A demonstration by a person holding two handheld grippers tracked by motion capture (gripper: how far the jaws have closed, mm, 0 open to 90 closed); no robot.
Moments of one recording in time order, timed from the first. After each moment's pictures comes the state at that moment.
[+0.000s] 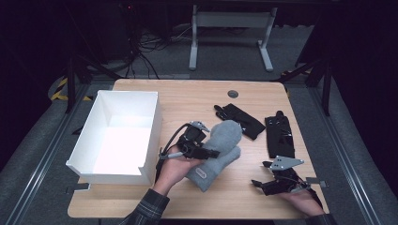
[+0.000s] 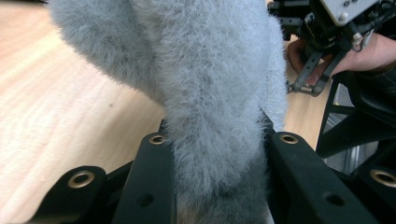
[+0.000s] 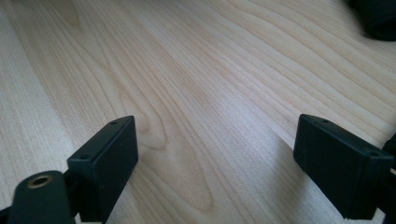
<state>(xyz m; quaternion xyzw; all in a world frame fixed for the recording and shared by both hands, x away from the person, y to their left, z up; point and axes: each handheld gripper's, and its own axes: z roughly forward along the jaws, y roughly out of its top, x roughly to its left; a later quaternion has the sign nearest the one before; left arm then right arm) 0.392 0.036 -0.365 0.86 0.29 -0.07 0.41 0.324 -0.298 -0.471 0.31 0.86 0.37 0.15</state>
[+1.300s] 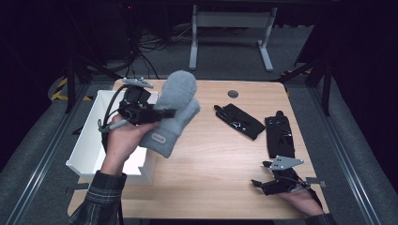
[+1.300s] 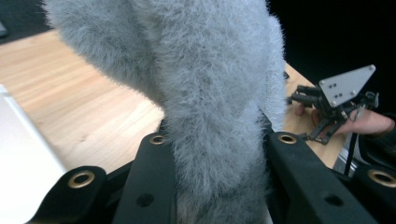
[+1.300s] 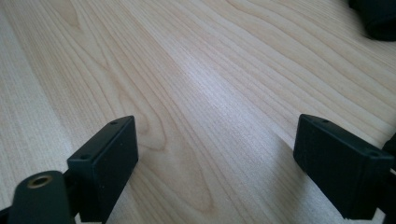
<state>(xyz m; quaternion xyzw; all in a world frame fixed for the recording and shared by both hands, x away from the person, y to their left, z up) 0.399 0.162 -0.242 0.81 0.37 0.04 0.45 0.325 -0.298 -0.471 0.31 0.86 0.37 0.15</state>
